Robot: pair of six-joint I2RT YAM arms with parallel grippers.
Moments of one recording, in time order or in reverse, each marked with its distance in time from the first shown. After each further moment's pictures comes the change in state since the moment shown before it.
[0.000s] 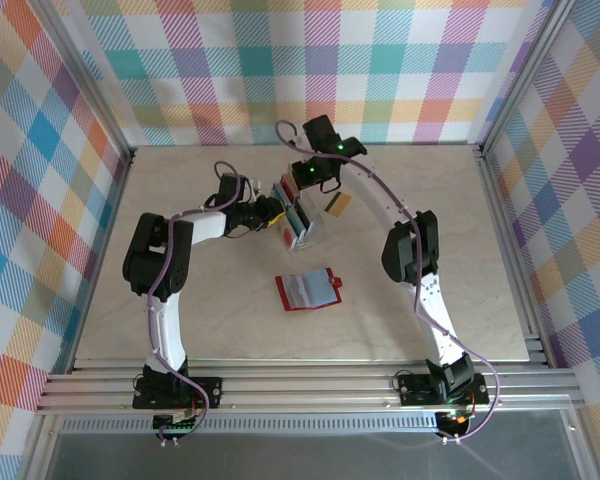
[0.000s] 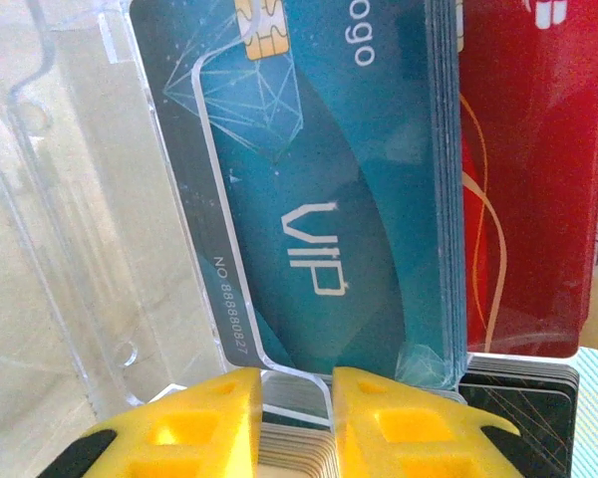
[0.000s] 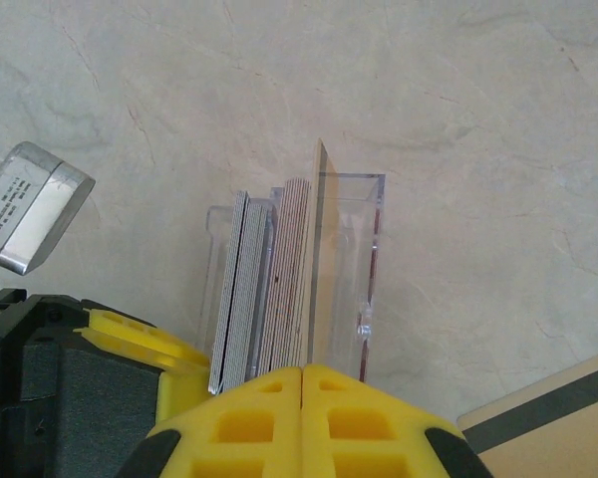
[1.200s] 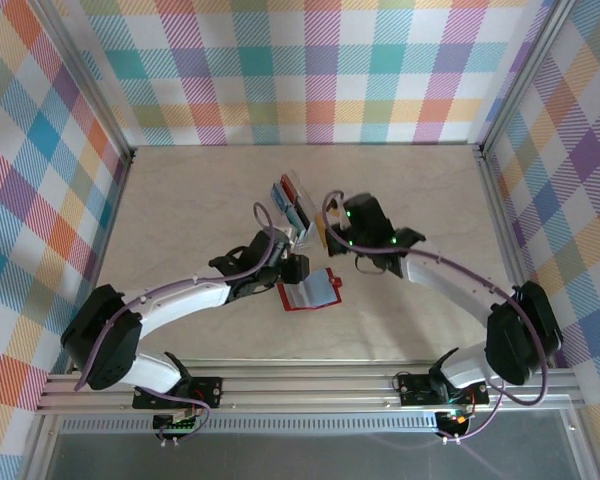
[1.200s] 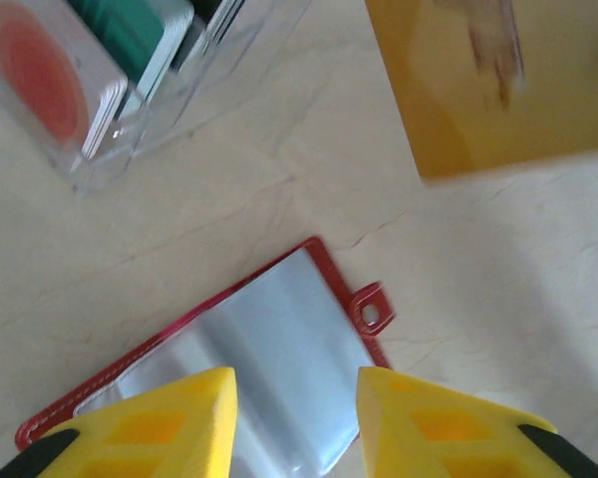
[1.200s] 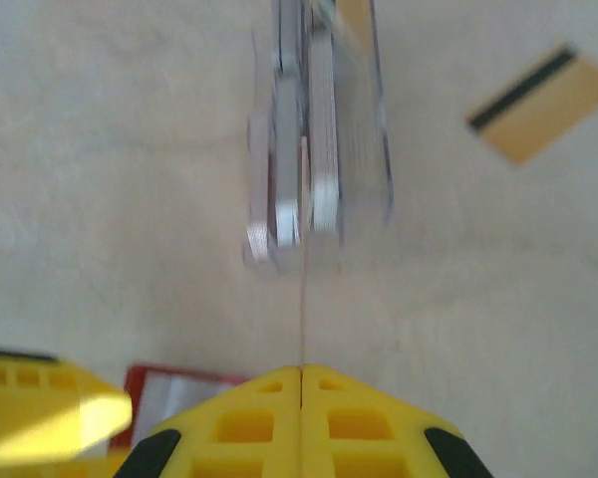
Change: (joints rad) left arm -0.541 -0.607 -0.413 -0.253 -0.607 0.208; right arm 0.134 -1.018 -1.474 0.635 0.142 0.295
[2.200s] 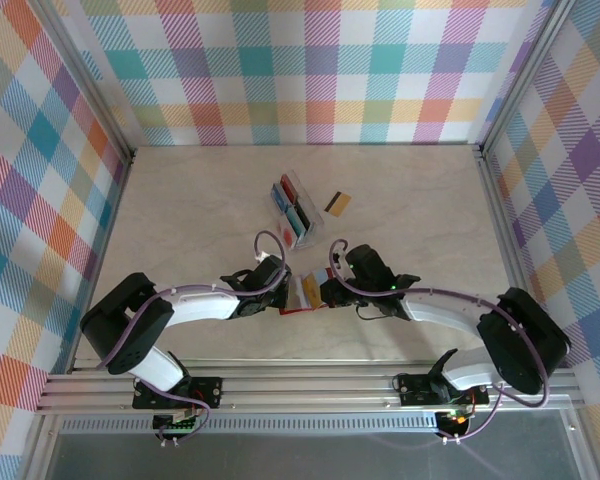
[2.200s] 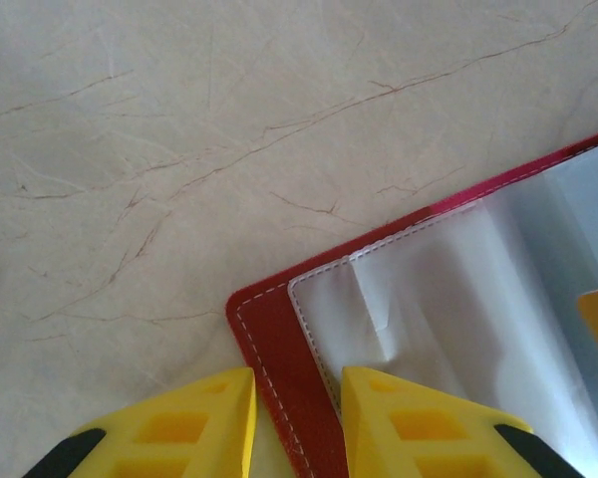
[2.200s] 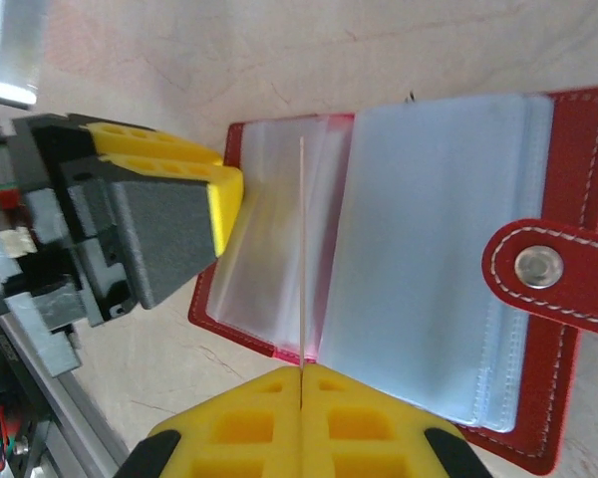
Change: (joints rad) left arm -0.019 0.101 -0.190 0.080 -0.204 0.036; right arm 0.091 -0.013 -0.374 0.296 -0.284 0.283
